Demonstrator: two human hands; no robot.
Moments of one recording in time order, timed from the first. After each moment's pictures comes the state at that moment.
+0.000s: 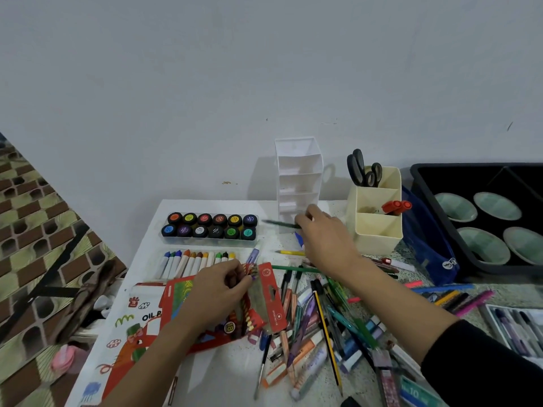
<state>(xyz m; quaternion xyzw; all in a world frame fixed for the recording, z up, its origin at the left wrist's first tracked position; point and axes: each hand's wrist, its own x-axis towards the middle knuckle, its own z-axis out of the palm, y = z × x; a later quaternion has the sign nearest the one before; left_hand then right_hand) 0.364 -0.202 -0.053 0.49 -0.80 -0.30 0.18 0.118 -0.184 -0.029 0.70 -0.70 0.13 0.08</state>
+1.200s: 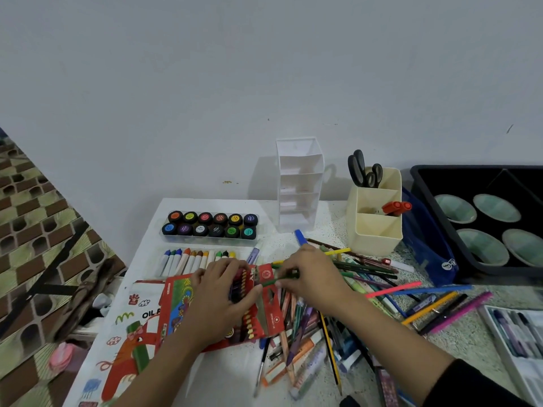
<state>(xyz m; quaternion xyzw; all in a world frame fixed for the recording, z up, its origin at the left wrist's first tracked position) 0.370 -0.188 -0.084 0.46 -0.84 -0.21 0.20 0.152 -0.144 -0.042 0.69 -0.67 0.21 -0.18</state>
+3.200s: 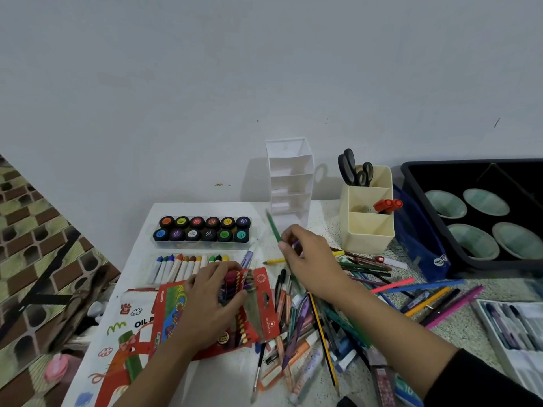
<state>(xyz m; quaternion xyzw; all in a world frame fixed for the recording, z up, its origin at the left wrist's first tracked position) 0.371 -0.193 -0.085 0.47 -0.81 -0.28 0.23 0.146 -0.148 -0.017 0.60 -0.68 0.36 -0.22</state>
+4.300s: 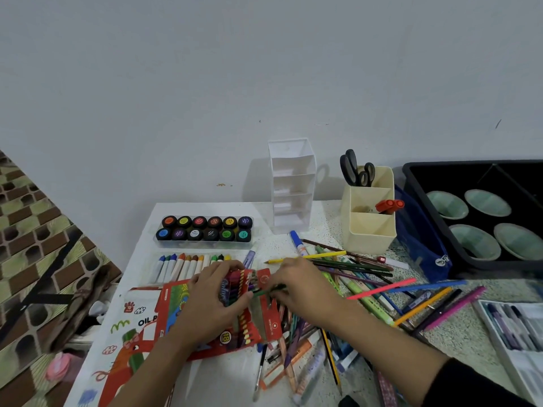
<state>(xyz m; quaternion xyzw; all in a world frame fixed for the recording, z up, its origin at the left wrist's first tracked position) 0.376 -0.193 -0.074 0.44 -0.81 -0.31 0.22 0.159 -0.136 -0.047 0.77 -0.59 0.18 -0.13</state>
